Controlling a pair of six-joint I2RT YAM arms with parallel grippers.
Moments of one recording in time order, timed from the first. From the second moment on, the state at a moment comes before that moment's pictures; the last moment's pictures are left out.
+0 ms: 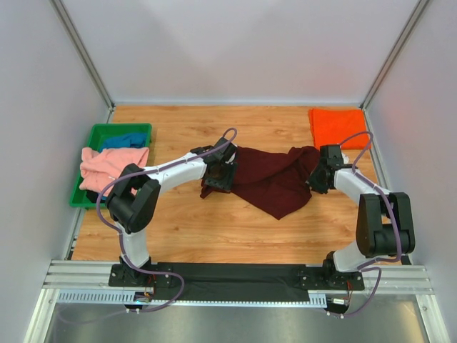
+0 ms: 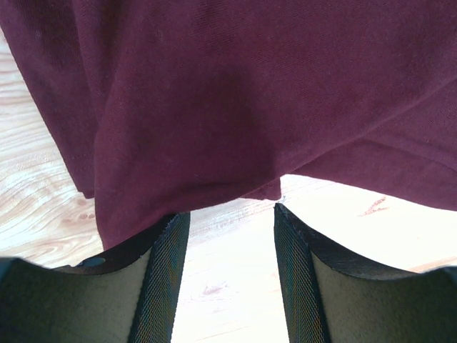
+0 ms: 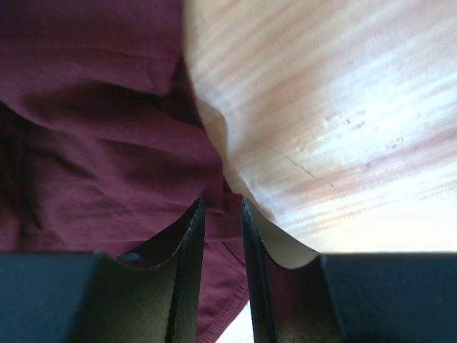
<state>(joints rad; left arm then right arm) -0.70 1.86 1.31 -0.58 -0.06 -0.37 0.04 1.52 0.84 -0.37 0.06 0.68</state>
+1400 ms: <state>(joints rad) -0.70 1.86 1.31 -0.62 -0.15 -0.39 0.04 1.32 0.86 -0.44 0.07 0.65</state>
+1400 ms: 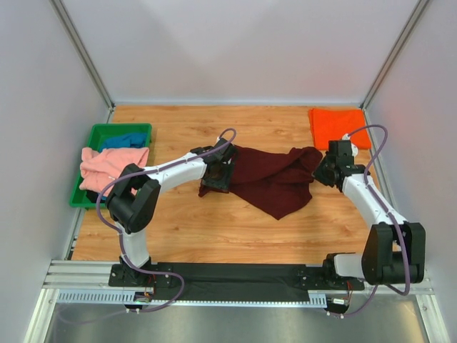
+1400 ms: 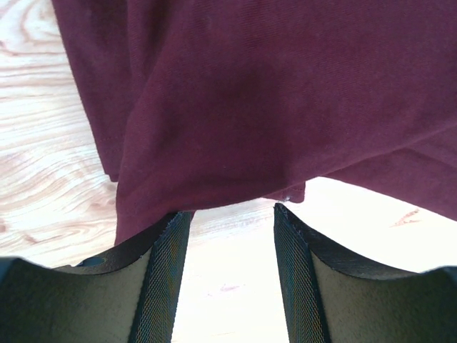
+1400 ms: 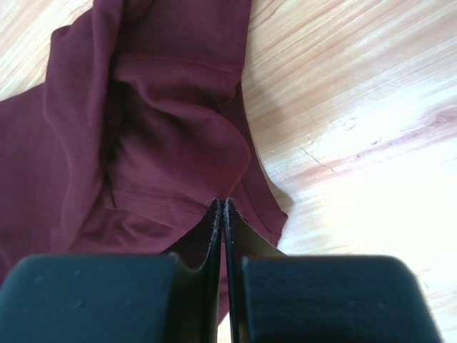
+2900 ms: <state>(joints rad) -0.68 1.47 1.22 -0.71 -0.16 -0.34 0.04 0.89 1.49 -0.83 0.09 0.61</state>
